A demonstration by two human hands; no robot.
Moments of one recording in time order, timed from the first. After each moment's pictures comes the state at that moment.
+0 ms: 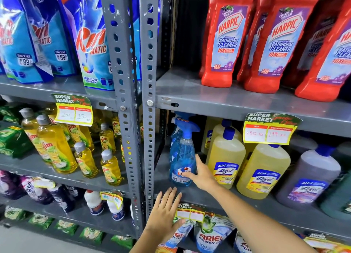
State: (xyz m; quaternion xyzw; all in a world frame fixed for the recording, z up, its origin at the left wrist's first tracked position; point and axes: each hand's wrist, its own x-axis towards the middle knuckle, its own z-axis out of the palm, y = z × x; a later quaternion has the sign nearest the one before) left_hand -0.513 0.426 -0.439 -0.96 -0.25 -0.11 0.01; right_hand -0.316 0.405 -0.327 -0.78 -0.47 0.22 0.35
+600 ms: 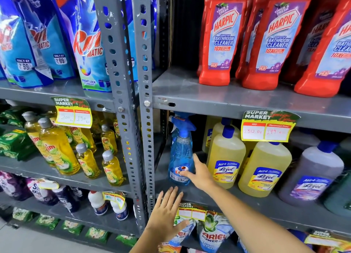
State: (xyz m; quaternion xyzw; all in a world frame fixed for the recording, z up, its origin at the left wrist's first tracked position) left_hand -0.515 0.425 -0.435 -0.97 -0.24 -0.10 -0.01; right_hand -0.321 0.411 -0.337 -0.78 -0.48 0.20 0.34
